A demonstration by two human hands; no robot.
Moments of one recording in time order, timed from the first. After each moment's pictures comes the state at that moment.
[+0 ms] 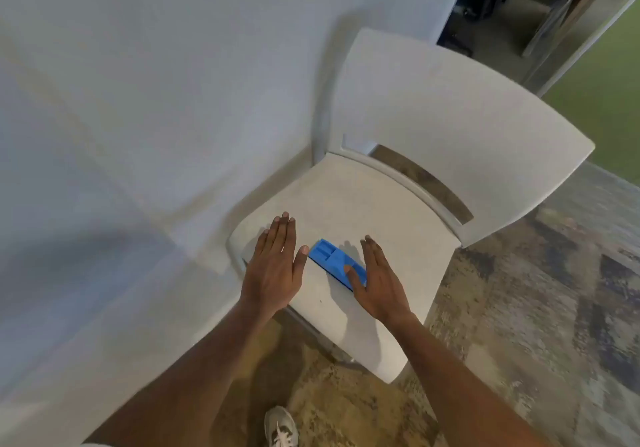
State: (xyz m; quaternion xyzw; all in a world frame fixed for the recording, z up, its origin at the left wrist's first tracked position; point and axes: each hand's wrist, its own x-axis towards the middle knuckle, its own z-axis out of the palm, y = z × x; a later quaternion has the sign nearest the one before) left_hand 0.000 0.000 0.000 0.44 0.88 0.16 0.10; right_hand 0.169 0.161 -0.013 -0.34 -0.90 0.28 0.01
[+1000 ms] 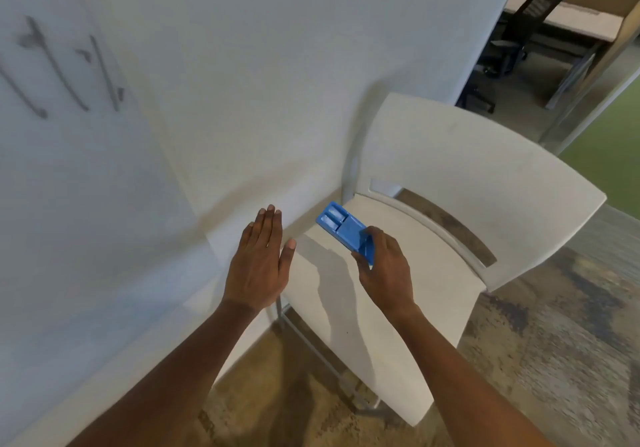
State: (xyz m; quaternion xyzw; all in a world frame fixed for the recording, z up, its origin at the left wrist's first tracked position) left_hand -0.047 -0.054 0.038 0.41 0.89 0.17 -0.07; right_hand 0.111 0.135 0.044 -0.31 -0.90 0.23 0.18
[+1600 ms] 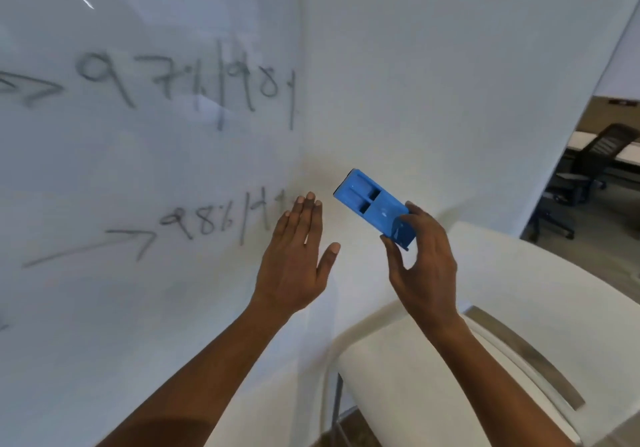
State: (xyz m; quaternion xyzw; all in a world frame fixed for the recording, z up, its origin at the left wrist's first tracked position) left_hand -0.086 -0.156 0.300 0.35 0.84 0.14 -0.39; right_hand 0.035 0.030 0.317 -0.04 -0.82 0.18 0.54
